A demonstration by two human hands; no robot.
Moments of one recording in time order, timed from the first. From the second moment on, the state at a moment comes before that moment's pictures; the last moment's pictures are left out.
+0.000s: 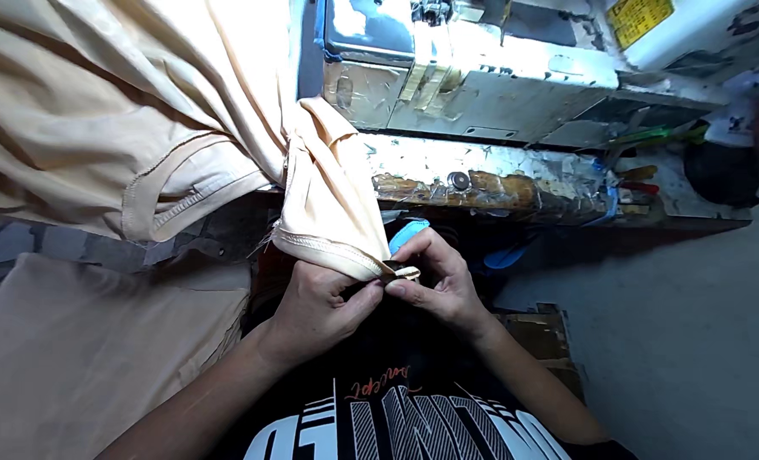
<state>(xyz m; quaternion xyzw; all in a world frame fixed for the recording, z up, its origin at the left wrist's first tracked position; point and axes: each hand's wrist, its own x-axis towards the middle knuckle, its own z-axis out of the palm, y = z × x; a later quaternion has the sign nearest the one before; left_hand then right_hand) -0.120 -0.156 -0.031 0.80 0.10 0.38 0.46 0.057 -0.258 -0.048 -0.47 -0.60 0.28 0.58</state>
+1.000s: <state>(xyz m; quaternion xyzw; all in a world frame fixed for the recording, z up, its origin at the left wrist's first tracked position) -0.121 -0.150 -0.028 0.79 0.10 0.39 0.46 0.056 -0.262 -0.055 -0.47 -0.57 0.29 0.61</state>
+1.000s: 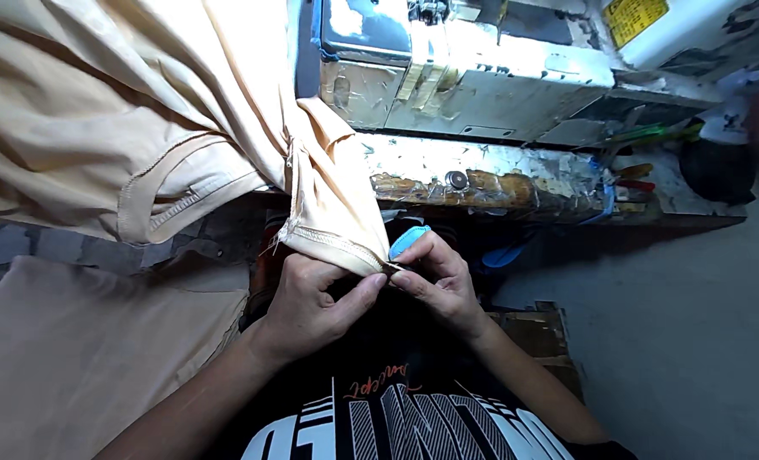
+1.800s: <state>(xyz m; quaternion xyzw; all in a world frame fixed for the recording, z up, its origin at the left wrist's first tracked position) -0.122 -0.148 -0.032 0.82 0.09 0.39 0.41 0.058 -0.260 -0.049 -0.44 -0.51 0.31 0.67</state>
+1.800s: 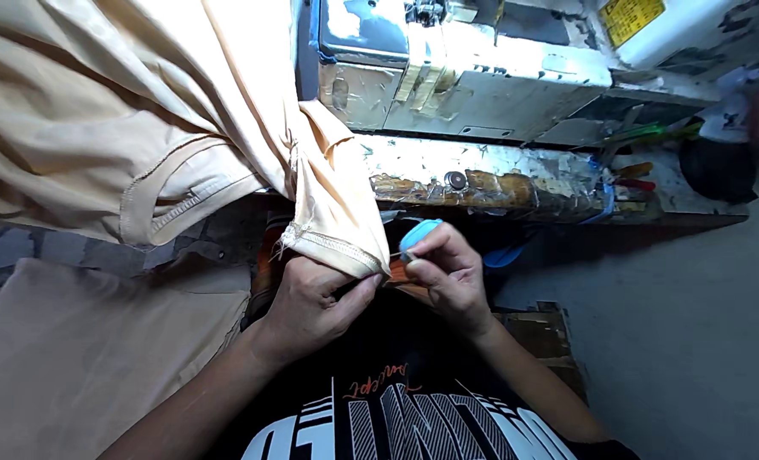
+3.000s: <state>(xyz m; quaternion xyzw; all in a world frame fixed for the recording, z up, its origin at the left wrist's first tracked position) -0.160 -0.090 0.042 0.40 0.24 0.47 0.75 0.129 -0.236 0.000 -0.75 -0.60 -0.14 0.23</state>
